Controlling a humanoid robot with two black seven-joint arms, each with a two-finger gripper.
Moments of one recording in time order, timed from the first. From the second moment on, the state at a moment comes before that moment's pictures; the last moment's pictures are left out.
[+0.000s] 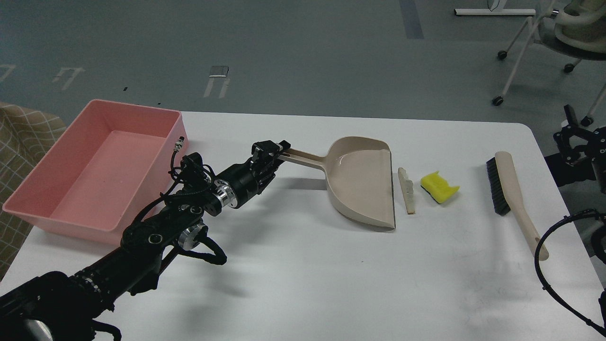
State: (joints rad) left arm -0.56 0.12 -0.74 -0.75 0.91 -0.21 -0.35; right arm 0.25 -0.19 1.90 1.12 -0.59 0.49 -0.04
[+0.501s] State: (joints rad) left arm -0.60 0.15 -0.71 -0.76 0.92 -0.19 -0.38; right arm 0.25 -0.32 1.88 1.13 -0.63 0.49 -0.04
